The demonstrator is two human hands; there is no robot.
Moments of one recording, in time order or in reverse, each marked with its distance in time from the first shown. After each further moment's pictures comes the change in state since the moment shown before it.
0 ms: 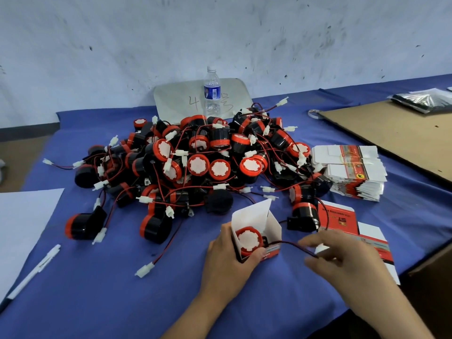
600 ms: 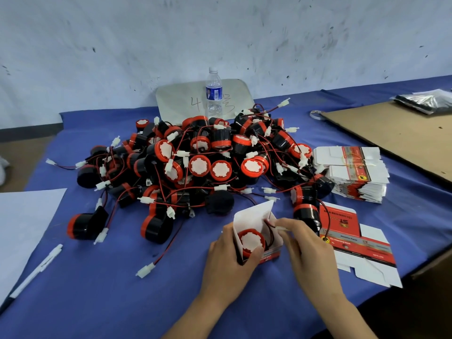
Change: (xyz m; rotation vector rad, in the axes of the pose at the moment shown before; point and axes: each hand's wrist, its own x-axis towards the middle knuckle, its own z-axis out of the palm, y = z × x) left_hand -0.001 -0.003 0.002 0.001 -0.020 0.014; right_hand 0.026 0.018 0.062 -0.136 0.348 -0.465
